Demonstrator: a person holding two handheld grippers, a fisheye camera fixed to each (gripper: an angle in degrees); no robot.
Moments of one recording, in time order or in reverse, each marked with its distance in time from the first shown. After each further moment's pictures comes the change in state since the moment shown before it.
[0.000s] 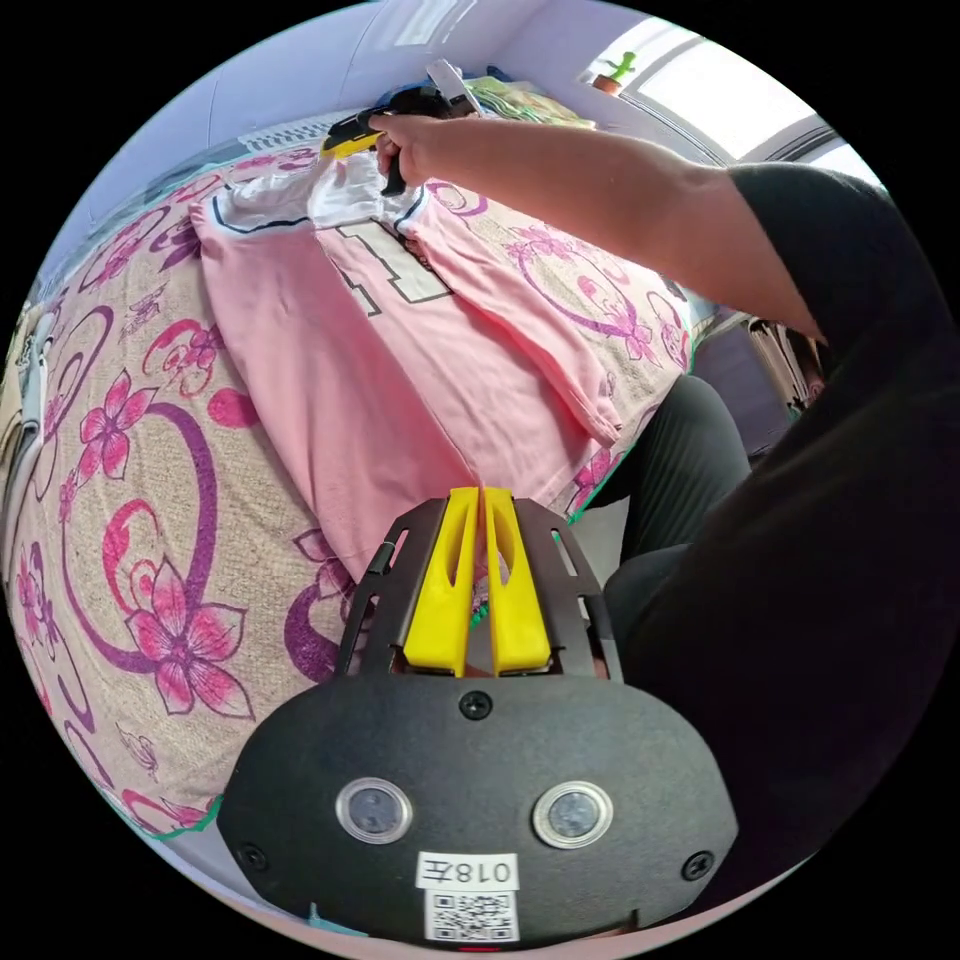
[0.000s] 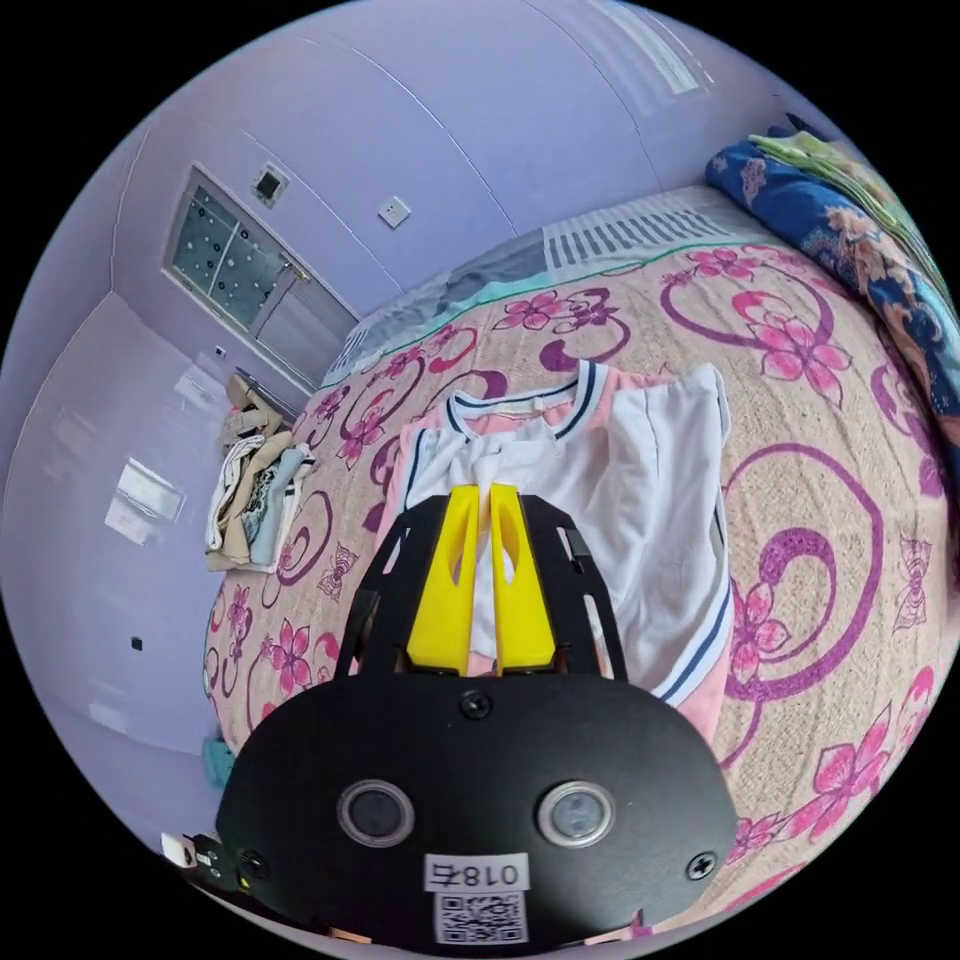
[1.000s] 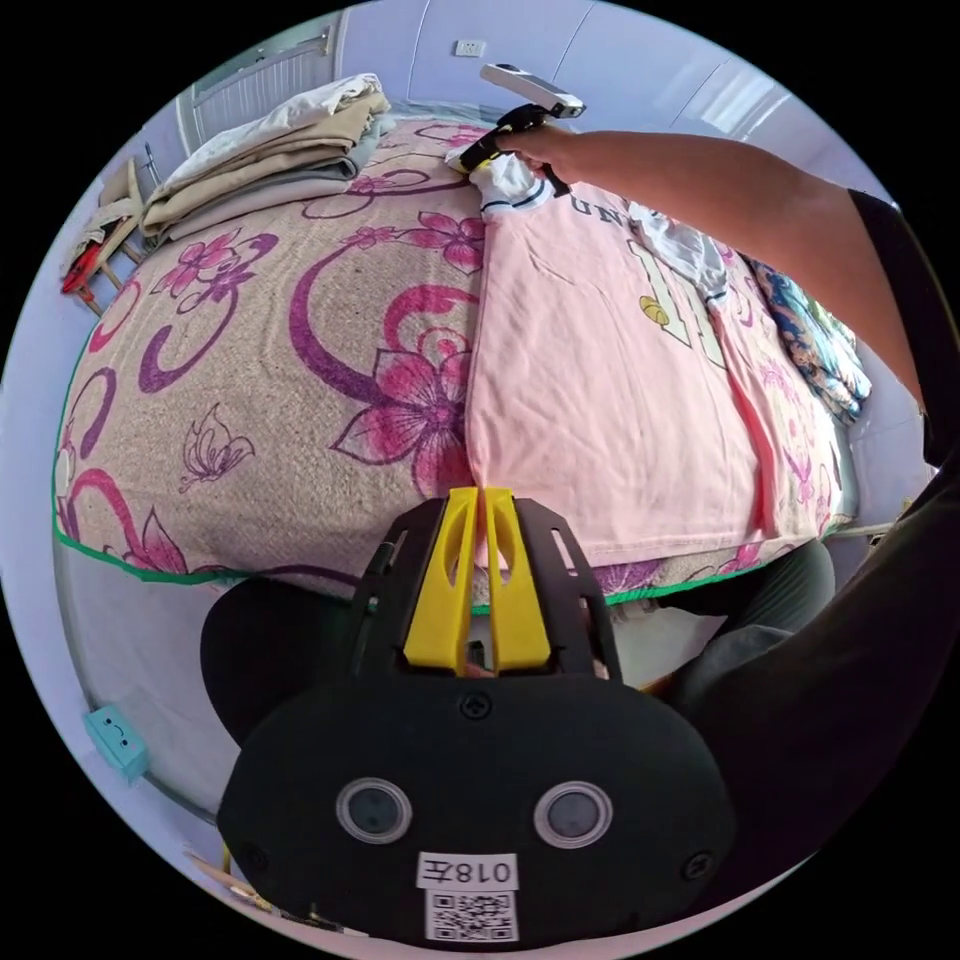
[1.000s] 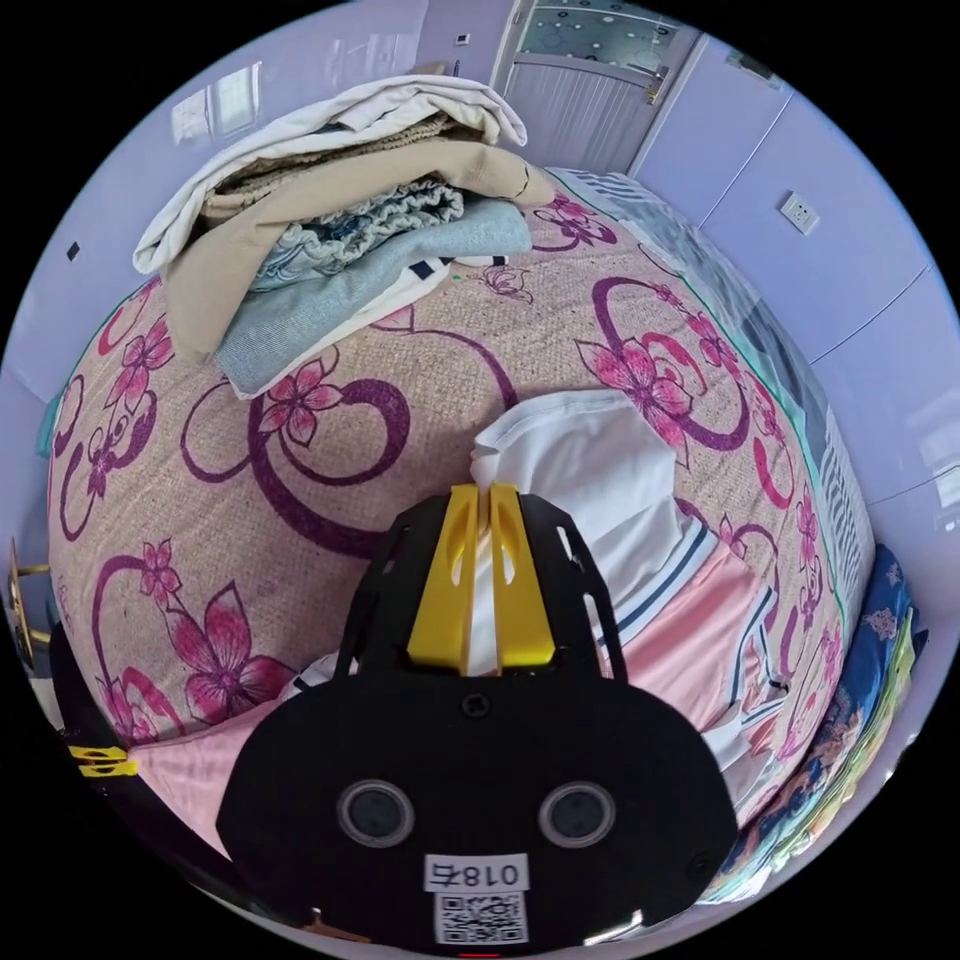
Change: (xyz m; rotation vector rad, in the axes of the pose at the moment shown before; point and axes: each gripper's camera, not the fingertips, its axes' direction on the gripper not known) left arm -0.059 0.183 -0.063 0.143 -0.287 -0.641; right arm -0.356 0.023 0.241 -0.404 0.274 -0.887
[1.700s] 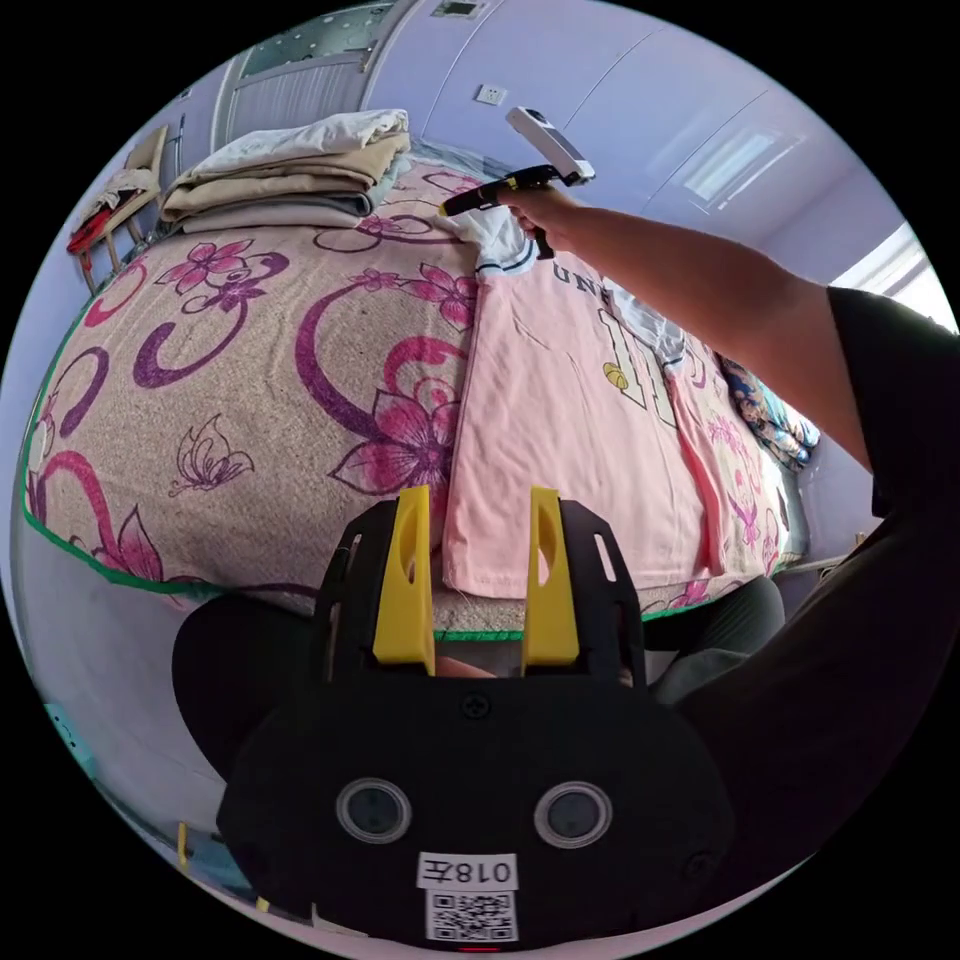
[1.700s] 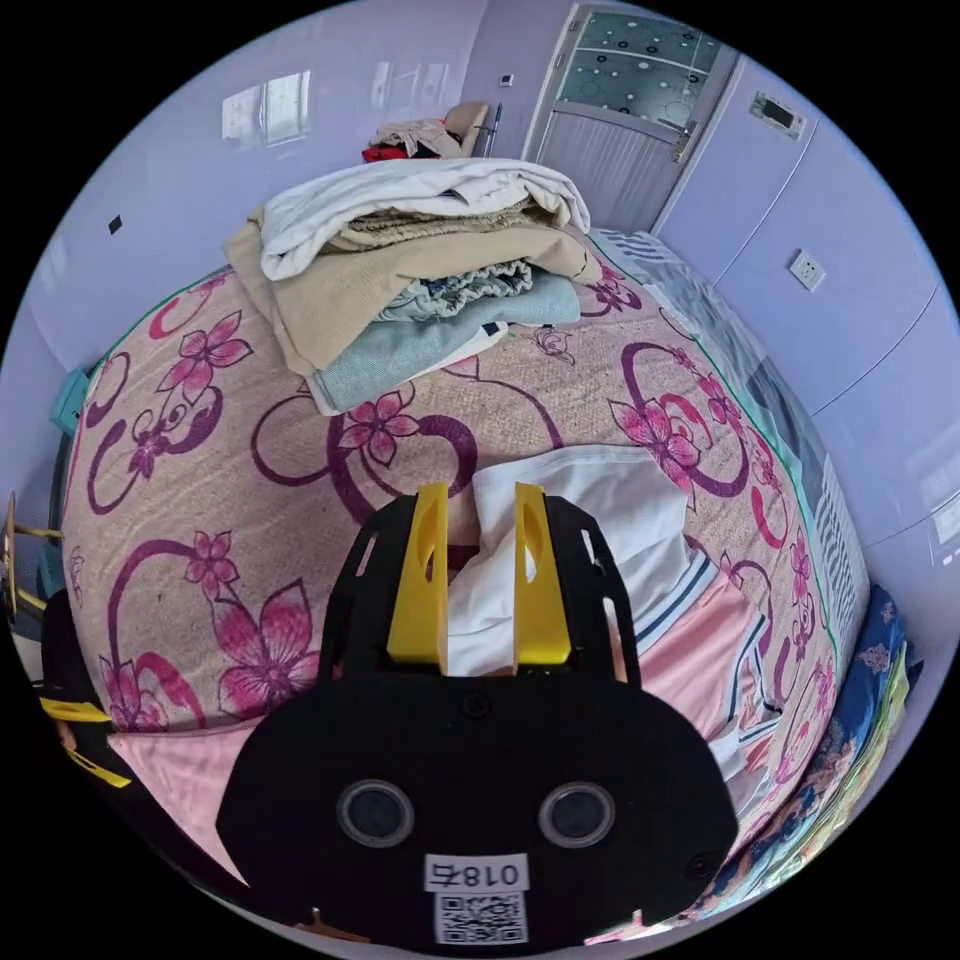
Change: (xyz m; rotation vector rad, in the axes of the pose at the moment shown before) left arm -0.027 0.017 -0.034 0.116 0.118 -0.051; right arm -0.060 0.044 0.001 0.115 -0.010 -0.083
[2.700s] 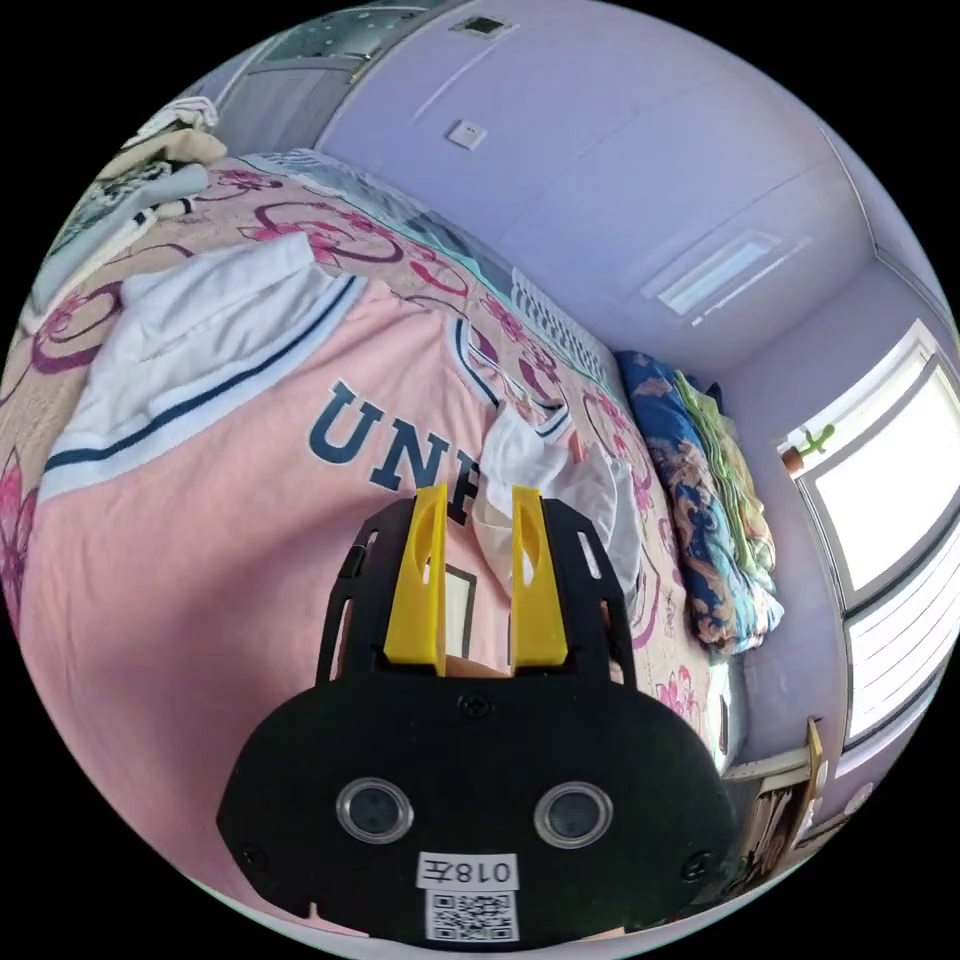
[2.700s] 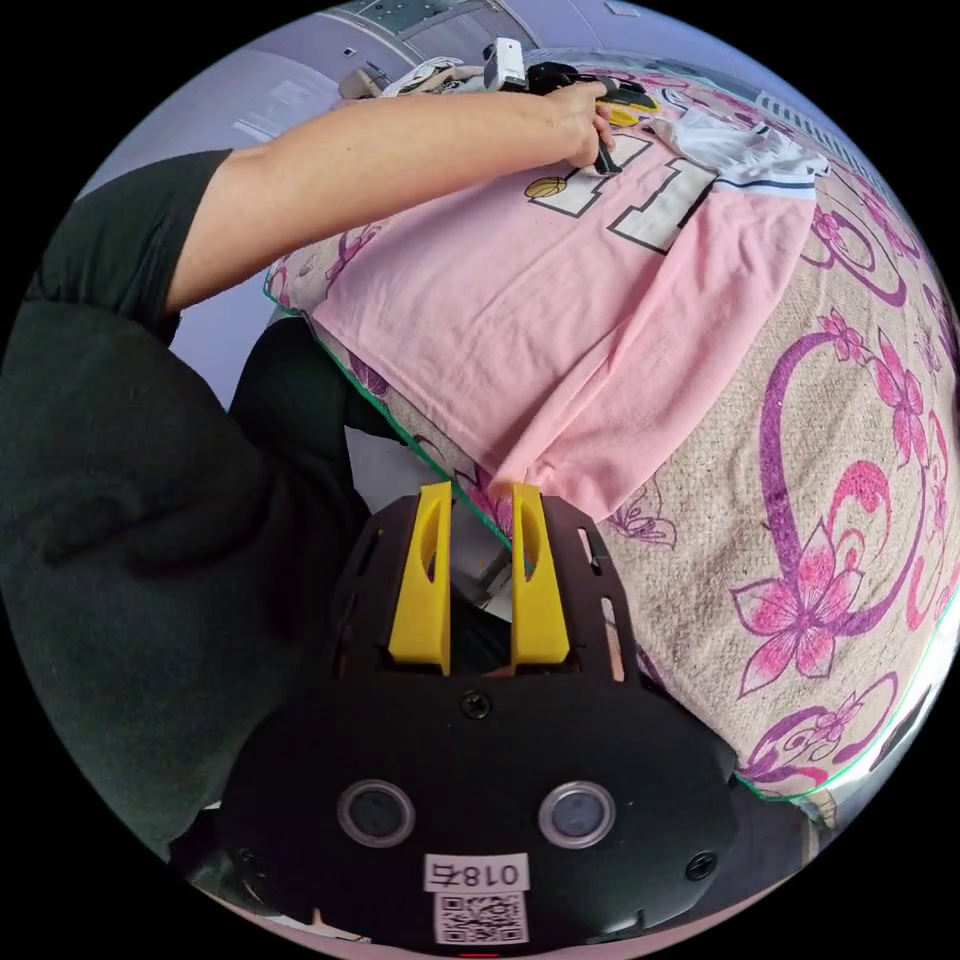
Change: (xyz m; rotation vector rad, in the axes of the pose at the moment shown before) left arm 0.181 -0.311 0.120 0.408 0.221 -0.235; right arm -0.034 0.587 -0.122 -0.283 -0.543 0.424
